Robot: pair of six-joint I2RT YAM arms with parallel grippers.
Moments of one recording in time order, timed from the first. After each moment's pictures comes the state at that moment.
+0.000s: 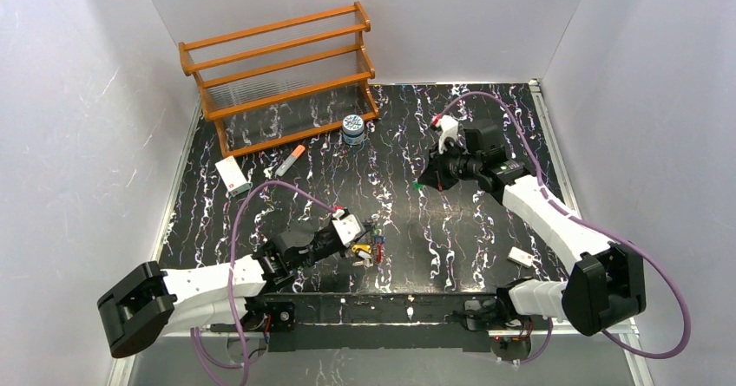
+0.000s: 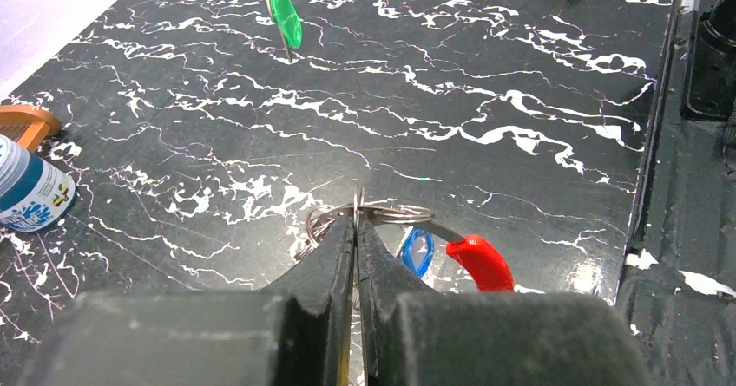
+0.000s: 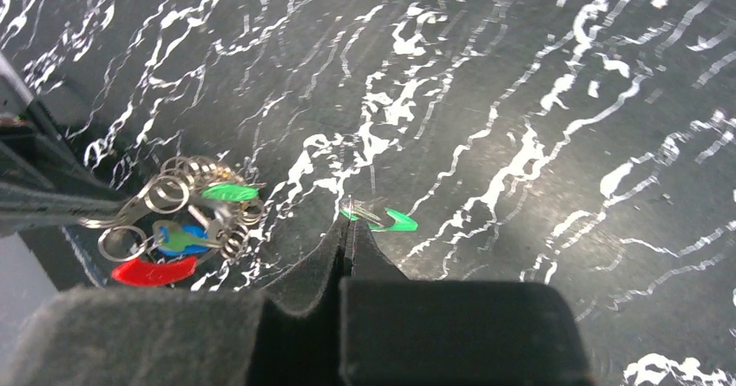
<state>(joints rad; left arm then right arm) -1.01 0.99 0.24 0.62 0.07 0.21 0.41 1.26 0.95 -0.37 -0.50 0.03</state>
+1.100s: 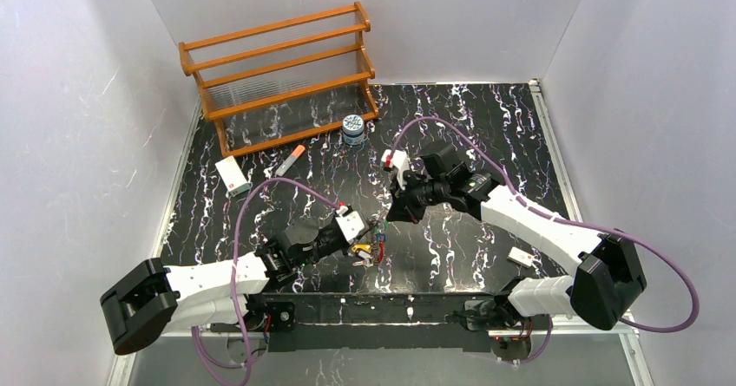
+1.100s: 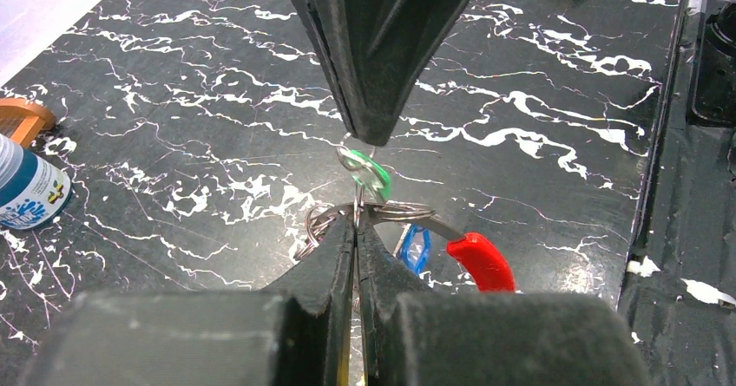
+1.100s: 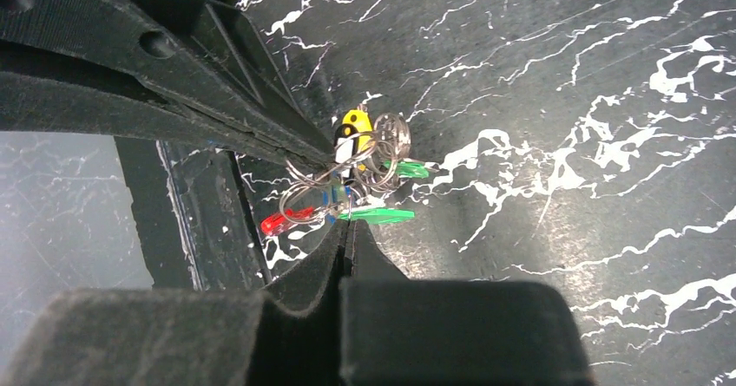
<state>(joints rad) -1.01 1.02 0.28 0.60 0.06 0.20 0.74 1.28 0.95 -0.42 -0.59 -0.12</state>
